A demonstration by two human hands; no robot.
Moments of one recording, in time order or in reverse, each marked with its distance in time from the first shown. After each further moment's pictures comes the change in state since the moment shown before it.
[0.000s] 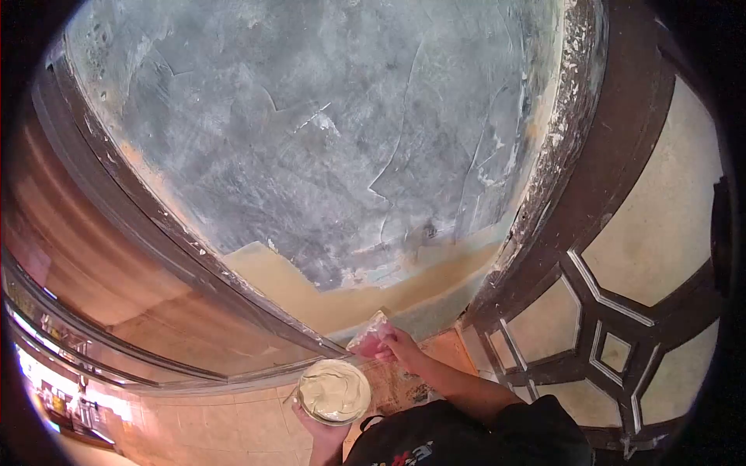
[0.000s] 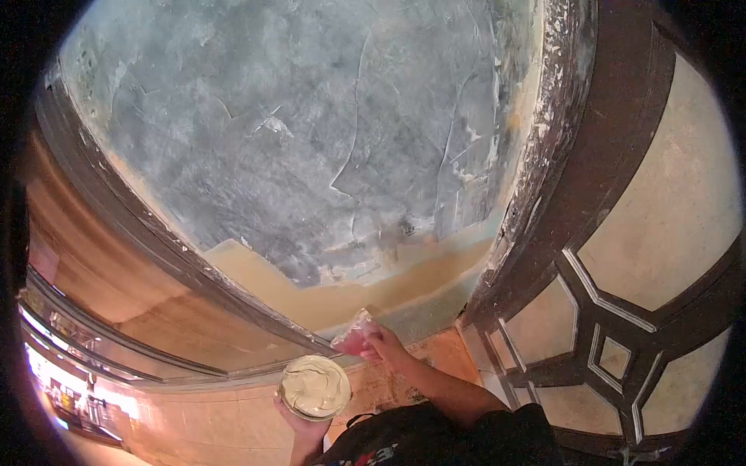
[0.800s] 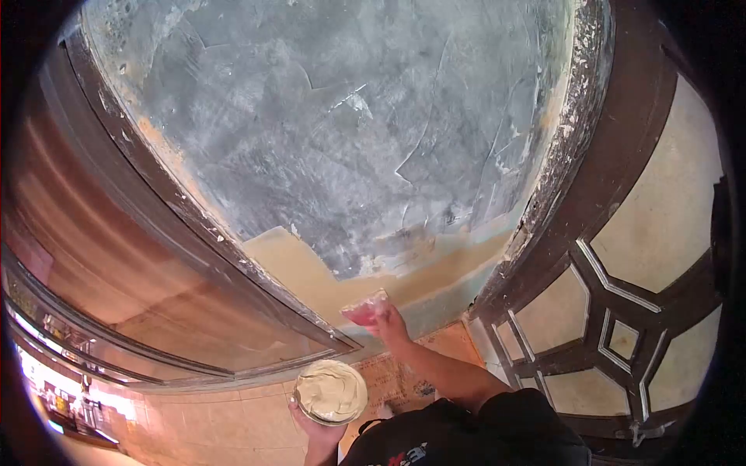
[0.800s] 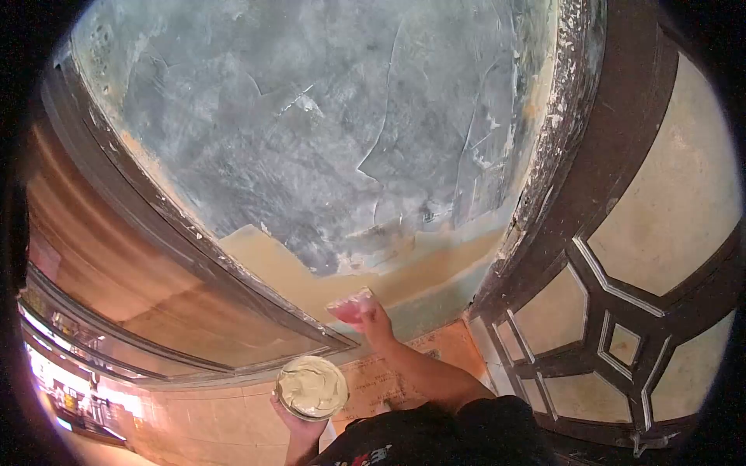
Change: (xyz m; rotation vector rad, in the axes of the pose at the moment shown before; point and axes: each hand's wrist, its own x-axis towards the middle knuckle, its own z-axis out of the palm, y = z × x) left_hand -0.011 0.043 -0.024 -0.089 -0.121 -0.087; right_hand 0.049 0.014 0.060 0.056 0.186 -0.416
